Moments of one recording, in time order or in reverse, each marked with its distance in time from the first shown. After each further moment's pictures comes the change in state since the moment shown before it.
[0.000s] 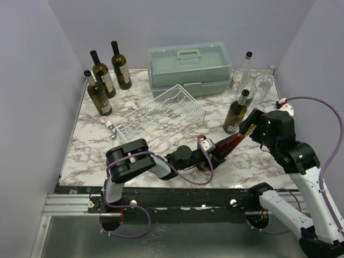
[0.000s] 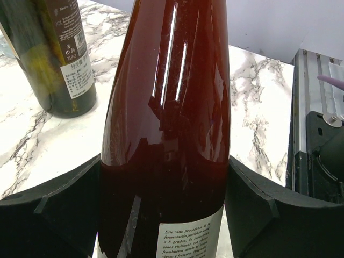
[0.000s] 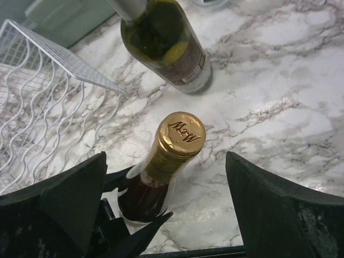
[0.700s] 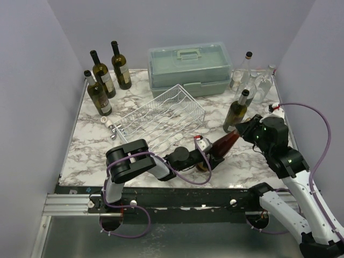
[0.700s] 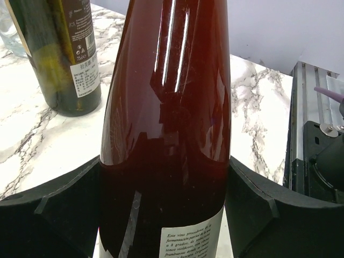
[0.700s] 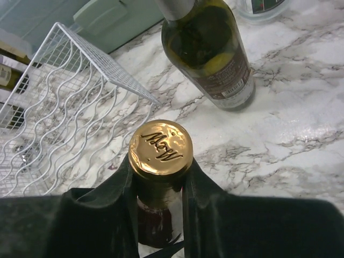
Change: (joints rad) left arm 0.001 0.000 -0.035 0.063 -0.027 -0.024; right arm -0.006 -0.066 -0.231 0.281 -0.100 0.002
